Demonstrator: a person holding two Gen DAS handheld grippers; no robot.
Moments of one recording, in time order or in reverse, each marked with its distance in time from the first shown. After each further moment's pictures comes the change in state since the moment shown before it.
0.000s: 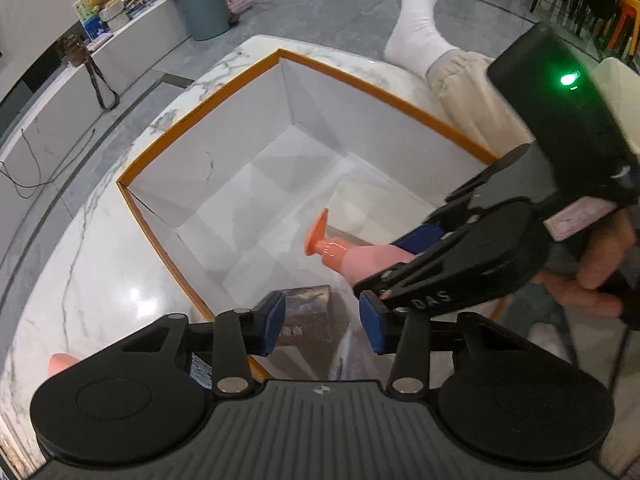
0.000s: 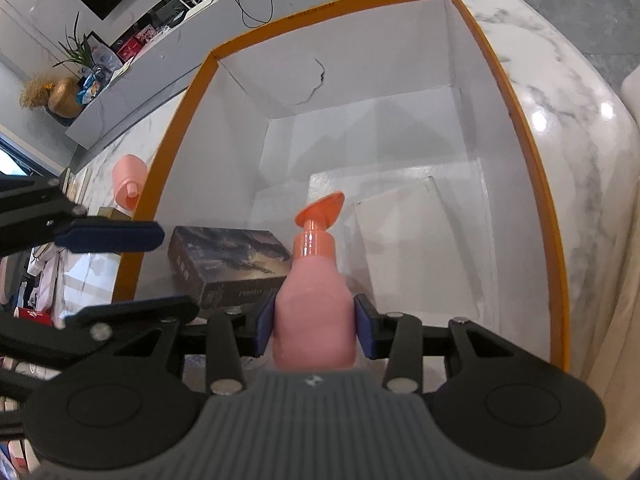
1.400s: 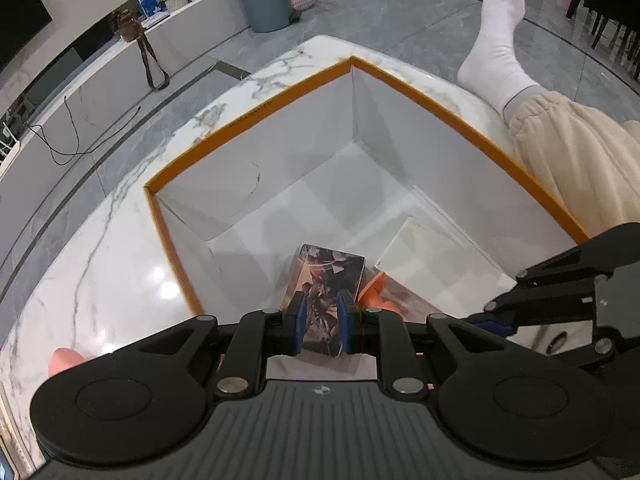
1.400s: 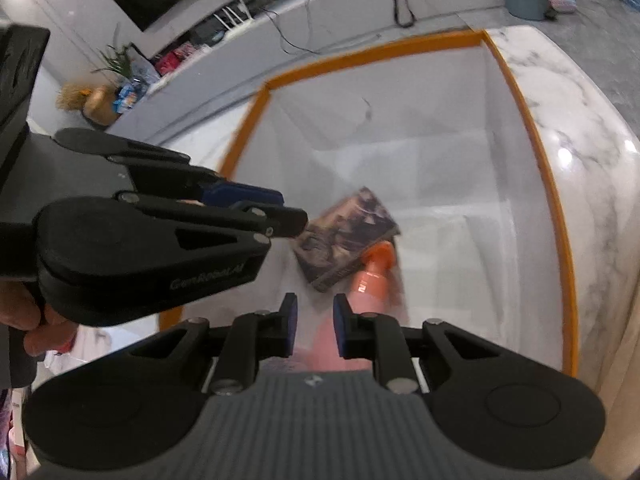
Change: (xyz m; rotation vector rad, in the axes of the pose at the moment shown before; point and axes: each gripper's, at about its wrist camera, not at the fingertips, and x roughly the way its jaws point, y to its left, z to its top) left arm 0.029 0.022 0.026 -0.160 -0.022 0.119; right arm -0.022 0.017 -0.005 -0.073 -0.103 0.093
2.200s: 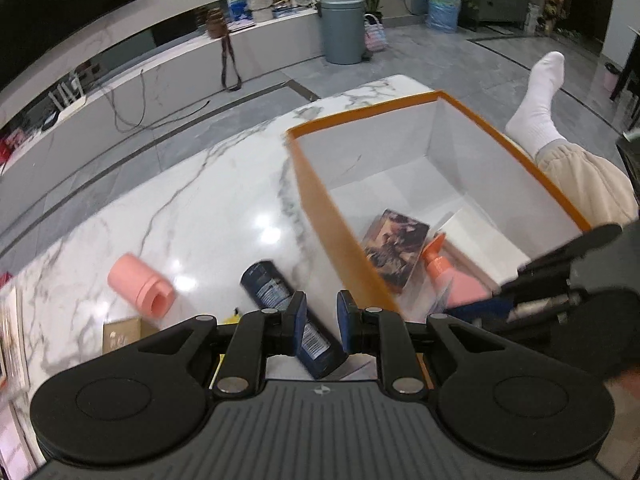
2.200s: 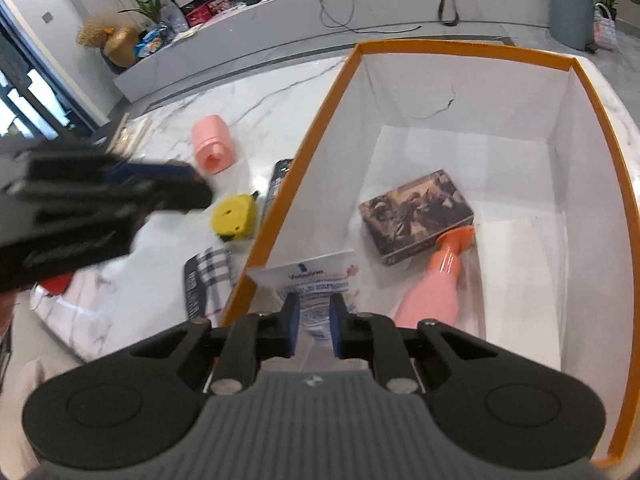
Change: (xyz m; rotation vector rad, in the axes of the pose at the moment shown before) left arm -0.070 0.059 -0.091 -0.234 -0.126 0.057; right arm 0.023 0.063 -0.012 -0.165 0.089 -0.058
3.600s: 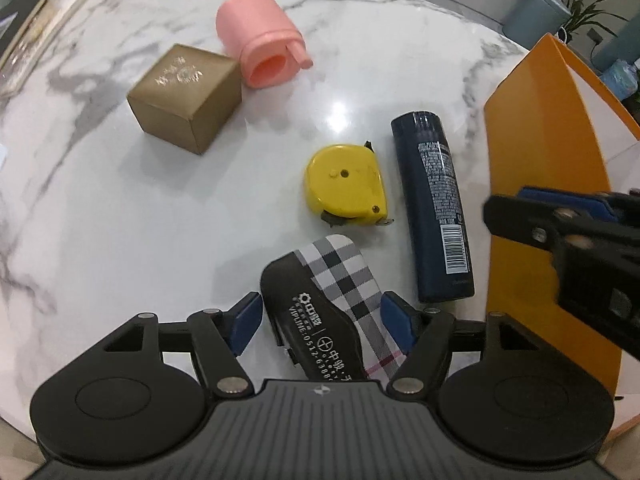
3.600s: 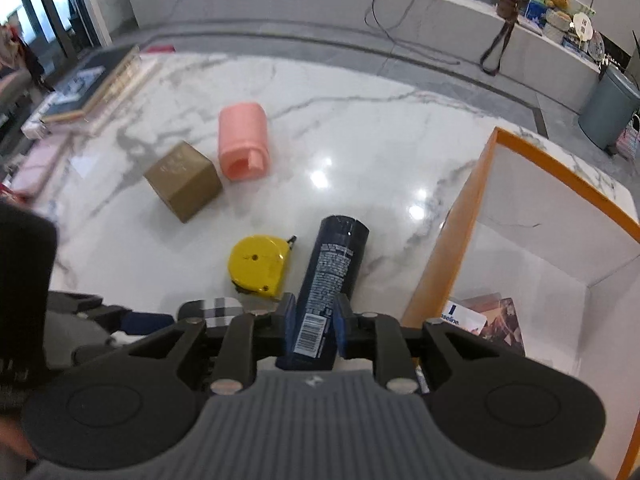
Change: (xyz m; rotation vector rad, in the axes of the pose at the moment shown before) left arm 0.069 0.084 -0.090 -0.682 0.283 0.043; right arm 0.069 0.105 0.061 -0.318 0.071 -0.174
